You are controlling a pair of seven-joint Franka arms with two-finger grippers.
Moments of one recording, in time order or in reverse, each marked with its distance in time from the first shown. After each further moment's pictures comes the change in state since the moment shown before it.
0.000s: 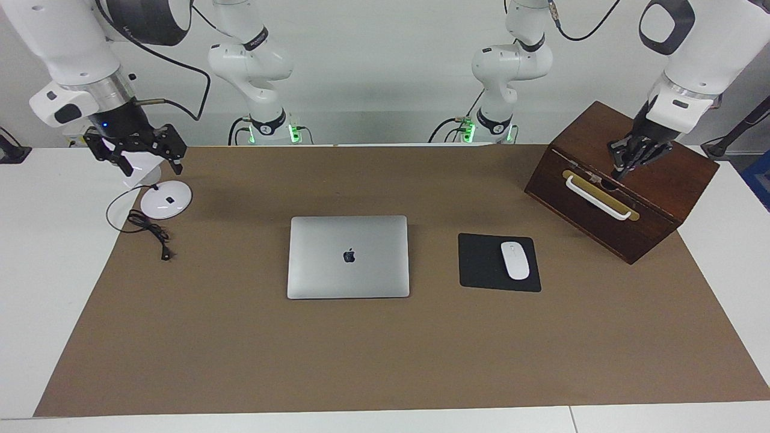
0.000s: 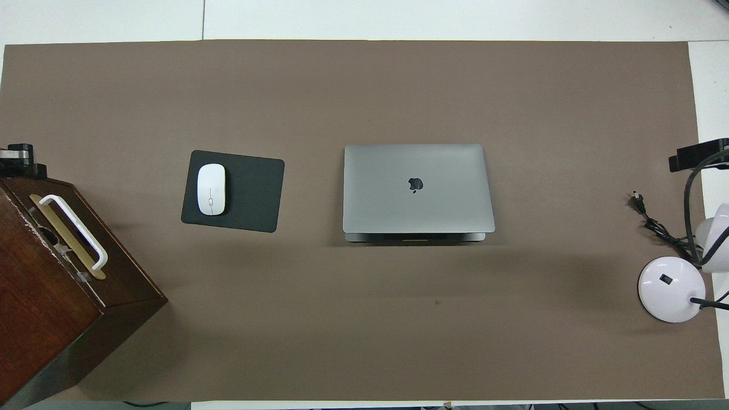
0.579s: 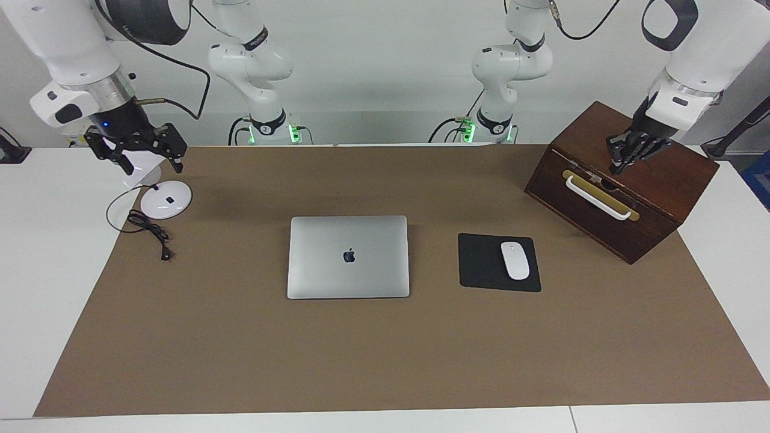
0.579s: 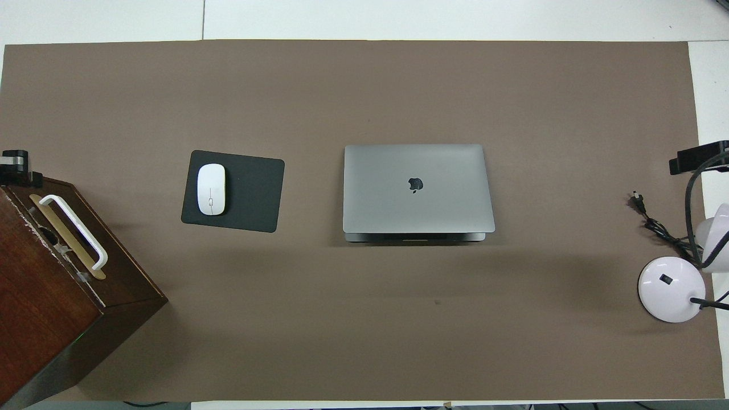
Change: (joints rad) left arm 0.001 0.009 0.004 0.055 0.000 -0.100 0.000; right arm 0.000 0.000 0.000 0.007 0.000 -0.021 0.000
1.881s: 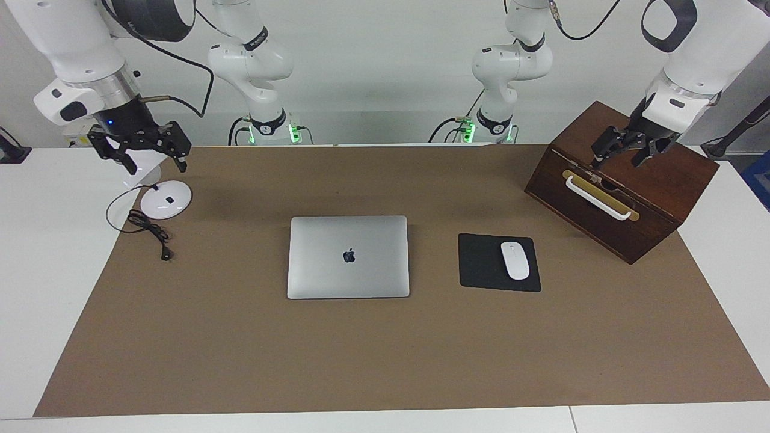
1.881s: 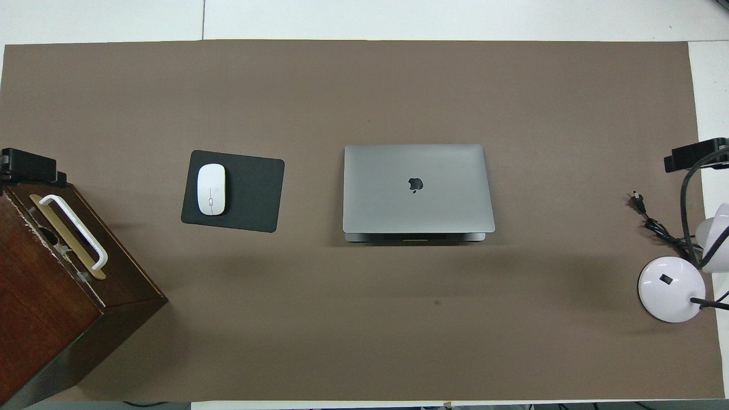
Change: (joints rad) left arm 0.000 0.002 -0.001 0.003 0.000 -0.034 0.002; right arm 0.020 0.006 -0.001 0.020 0.000 -0.010 0.000
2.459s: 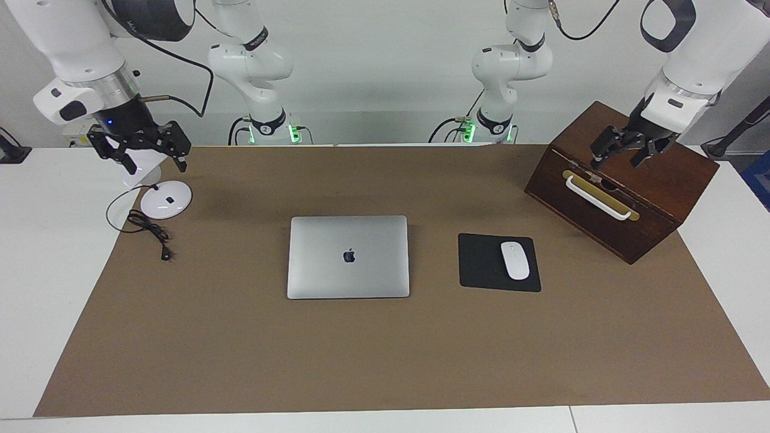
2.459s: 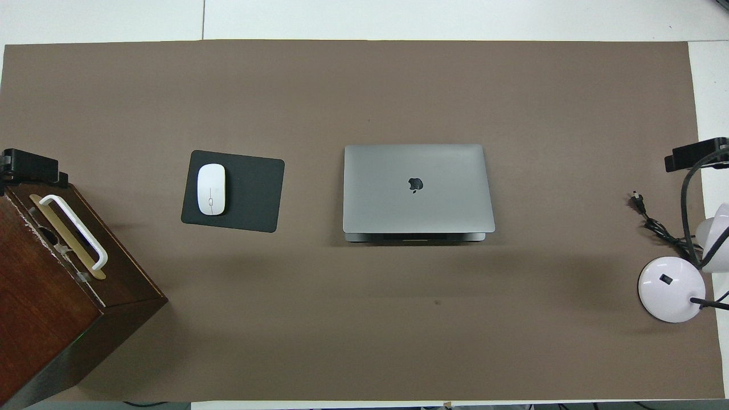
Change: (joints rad) left arm -0.001 0.001 -0.003 0.000 0.000 -0.004 0.005; right arm 0.000 0.000 0.000 0.002 0.000 0.000 0.000
